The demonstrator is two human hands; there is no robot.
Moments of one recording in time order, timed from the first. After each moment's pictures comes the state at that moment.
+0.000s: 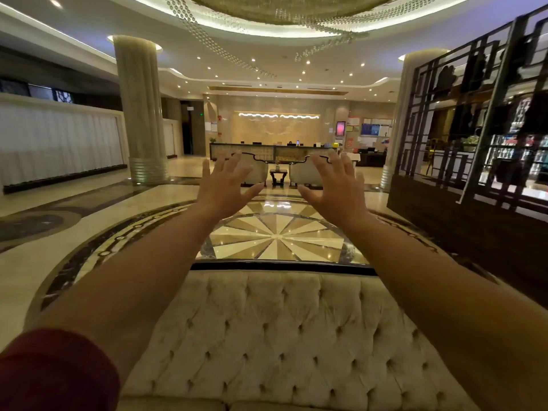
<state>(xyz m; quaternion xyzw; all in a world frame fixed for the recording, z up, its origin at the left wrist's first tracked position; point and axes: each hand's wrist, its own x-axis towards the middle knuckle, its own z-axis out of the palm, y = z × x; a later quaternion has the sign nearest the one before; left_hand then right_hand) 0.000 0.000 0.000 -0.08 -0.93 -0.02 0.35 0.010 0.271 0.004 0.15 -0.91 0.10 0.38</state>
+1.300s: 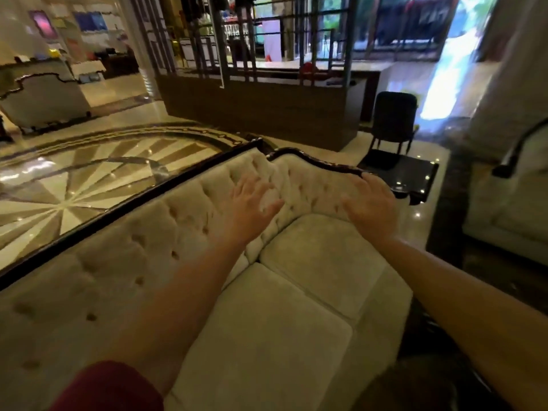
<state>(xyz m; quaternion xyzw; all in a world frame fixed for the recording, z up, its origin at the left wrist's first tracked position) 0.094 0.241 -0.240 -0.50 -0.82 -0.25 0.10 0.319 0.435 -0.267 -0.34 -0.87 0.01 0.36</state>
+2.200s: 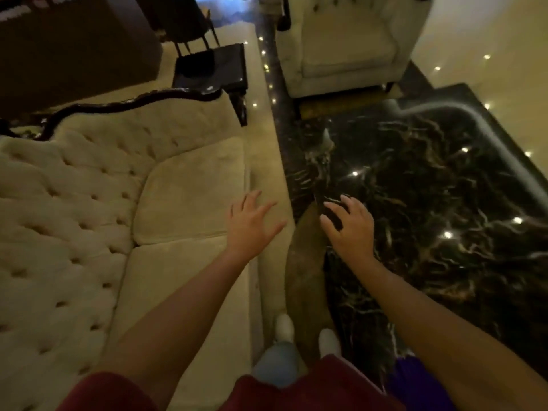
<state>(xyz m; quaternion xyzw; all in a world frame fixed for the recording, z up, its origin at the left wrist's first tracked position) 0.457 0.309 -0.429 -0.80 -0.59 -0.09 -0.08 0.706 0.280 -0.502 -0.71 -0.62 0.15 0.29</state>
